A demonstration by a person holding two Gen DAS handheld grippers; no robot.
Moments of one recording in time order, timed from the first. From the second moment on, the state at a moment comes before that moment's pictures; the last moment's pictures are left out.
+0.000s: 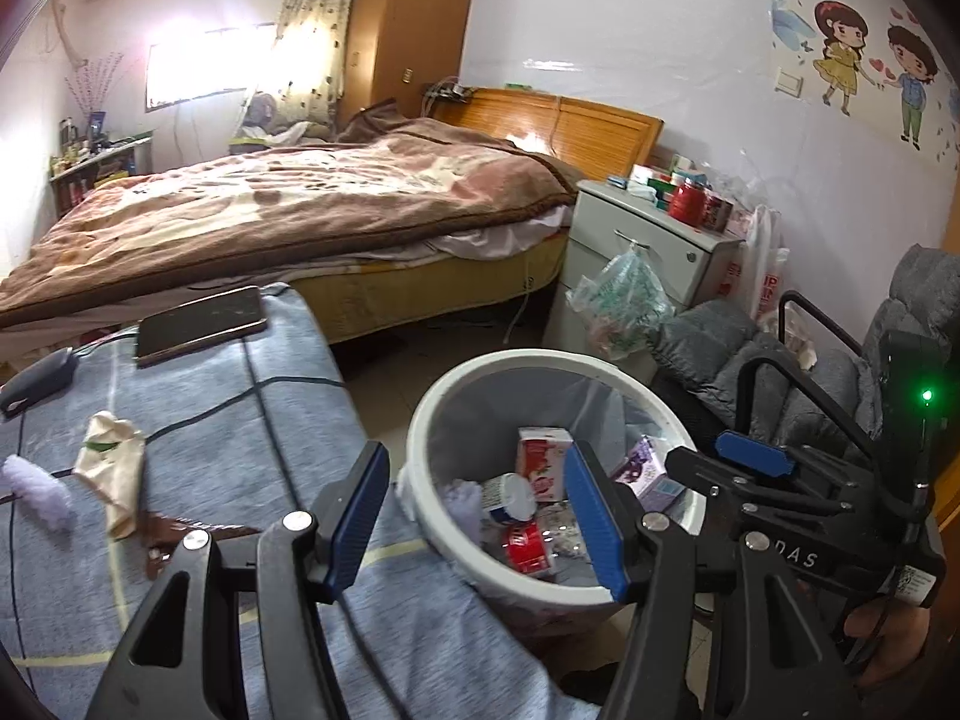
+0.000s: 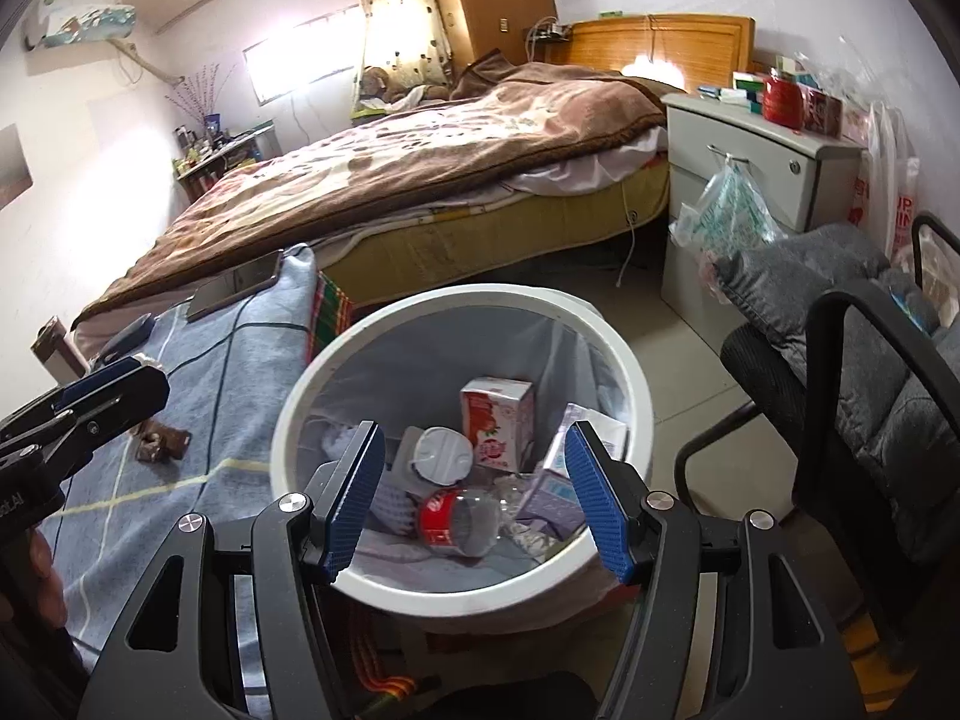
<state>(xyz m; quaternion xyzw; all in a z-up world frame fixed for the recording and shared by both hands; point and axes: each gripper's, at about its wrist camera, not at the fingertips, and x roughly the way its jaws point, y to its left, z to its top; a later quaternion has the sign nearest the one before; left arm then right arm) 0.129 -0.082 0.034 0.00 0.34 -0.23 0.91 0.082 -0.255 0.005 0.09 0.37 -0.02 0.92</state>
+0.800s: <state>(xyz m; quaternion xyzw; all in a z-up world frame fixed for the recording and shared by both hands) 0.109 0.044 0.029 -0.04 0.33 -0.12 0.94 0.091 -0.174 0.007 0.05 0.37 0.07 0.93</state>
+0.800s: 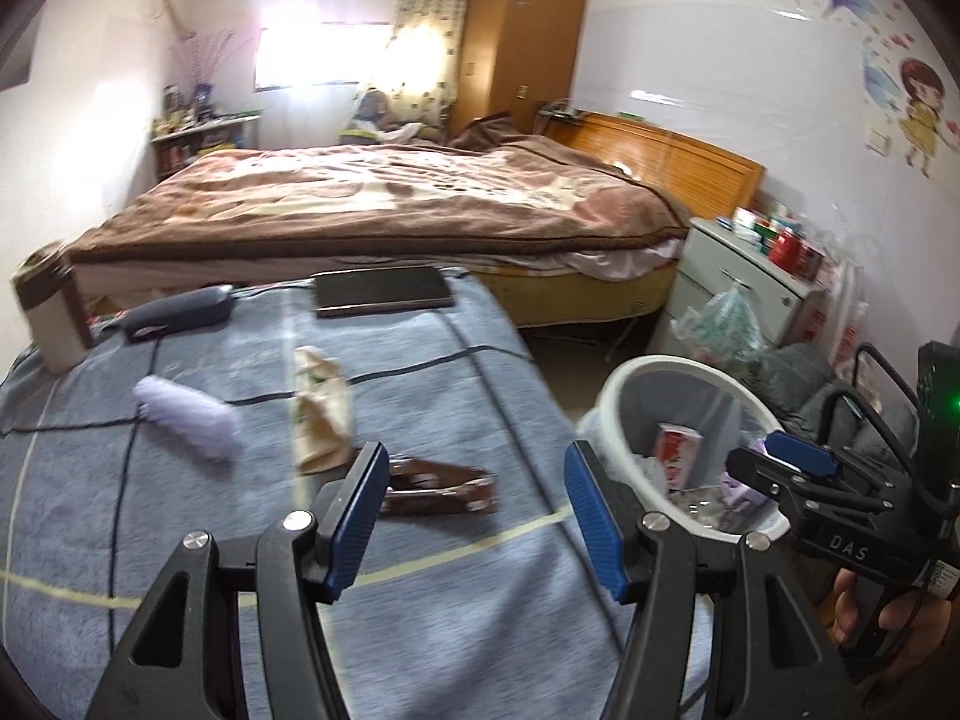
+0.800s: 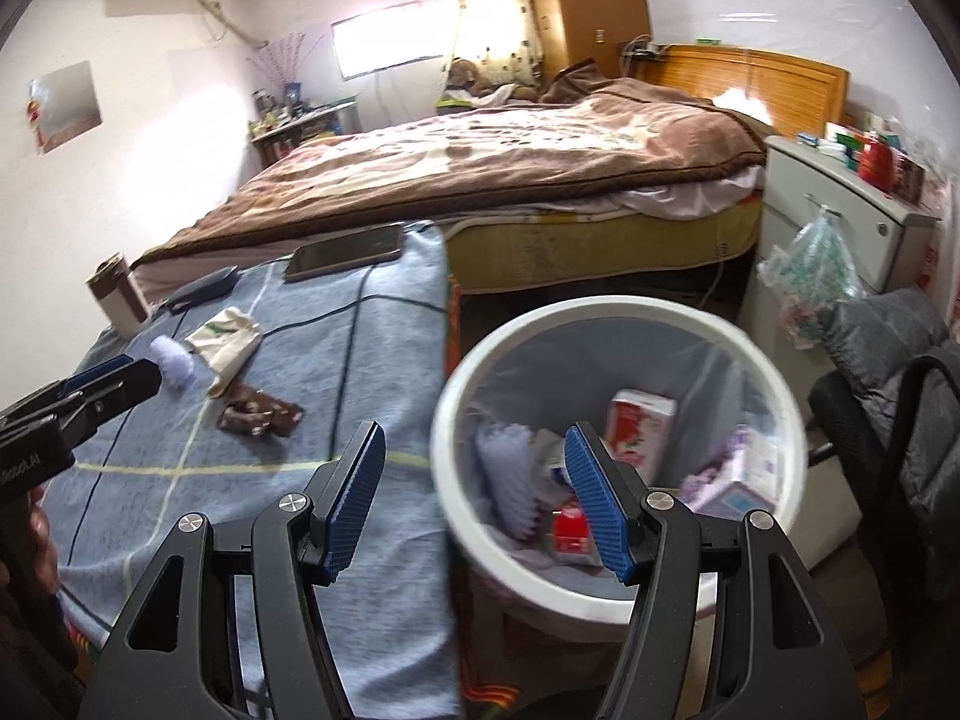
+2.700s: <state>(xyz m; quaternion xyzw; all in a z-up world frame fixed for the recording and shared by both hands) 0.176 0.208 -0.019 -0.14 0.39 0.00 0.91 0.139 0.006 -0.041 -0.11 0.43 0.30 0.84</state>
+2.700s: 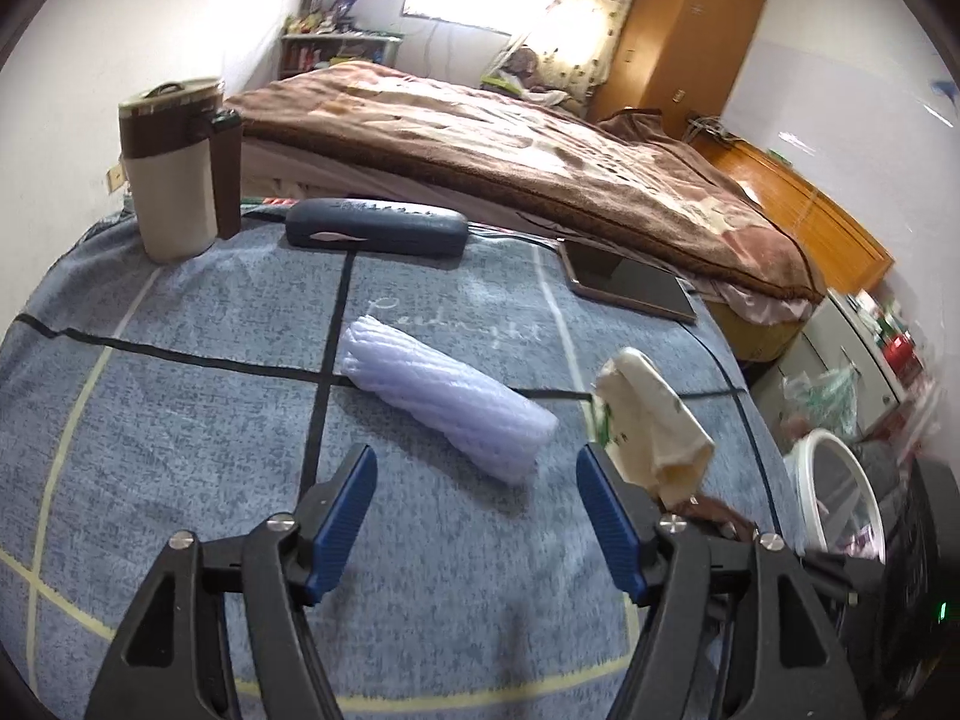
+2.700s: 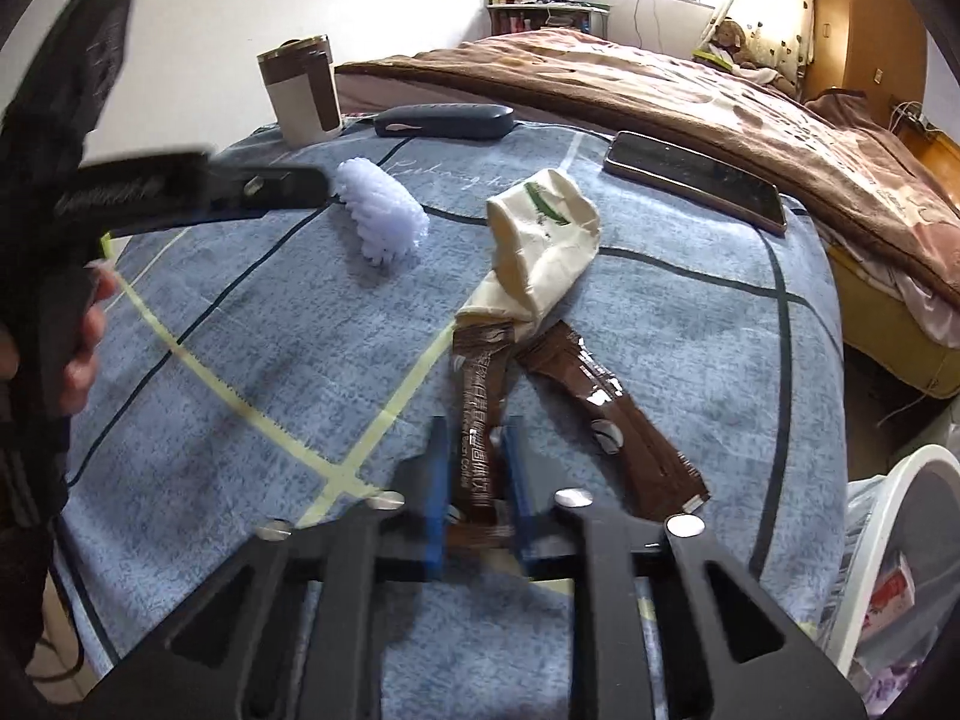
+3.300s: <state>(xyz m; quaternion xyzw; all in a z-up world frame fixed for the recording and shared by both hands) 0.236 0.202 -0.044 -0.14 0.42 0.06 0.89 0.131 -0.002 -0.043 -0.06 0.43 0.31 0.85</state>
